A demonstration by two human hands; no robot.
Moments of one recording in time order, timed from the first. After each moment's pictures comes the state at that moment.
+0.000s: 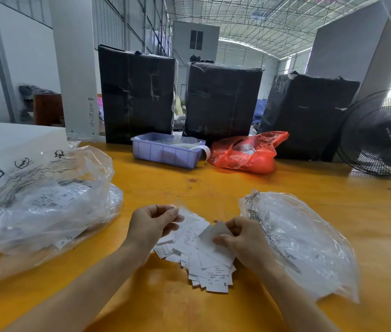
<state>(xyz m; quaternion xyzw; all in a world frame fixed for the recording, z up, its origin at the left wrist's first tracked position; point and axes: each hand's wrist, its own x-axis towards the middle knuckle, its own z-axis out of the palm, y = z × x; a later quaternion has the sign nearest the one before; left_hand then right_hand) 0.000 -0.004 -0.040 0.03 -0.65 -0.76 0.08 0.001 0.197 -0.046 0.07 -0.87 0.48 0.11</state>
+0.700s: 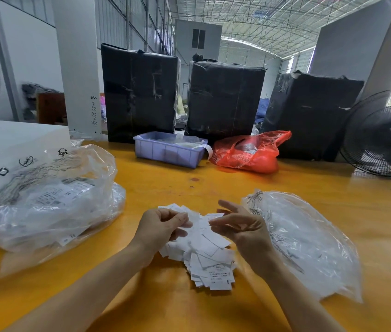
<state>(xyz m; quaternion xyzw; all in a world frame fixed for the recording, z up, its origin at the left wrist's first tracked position) 0.003 0.002 -0.040 0.00 -0.71 -0.71 0.05 0.009 0.187 -0.034 0.19 -0.72 0.66 0.10</state>
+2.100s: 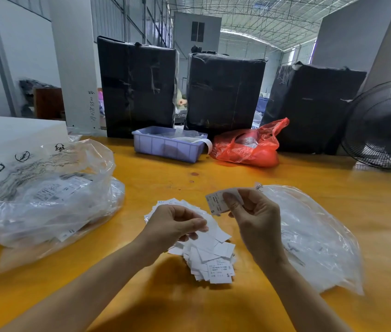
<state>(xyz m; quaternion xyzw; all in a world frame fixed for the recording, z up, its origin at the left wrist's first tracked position) 0.017 0.011 -0.029 -0.10 -0.74 -0.67 -0.03 0.021 0.180 -0.017 0.18 -0.71 0.62 0.29</state>
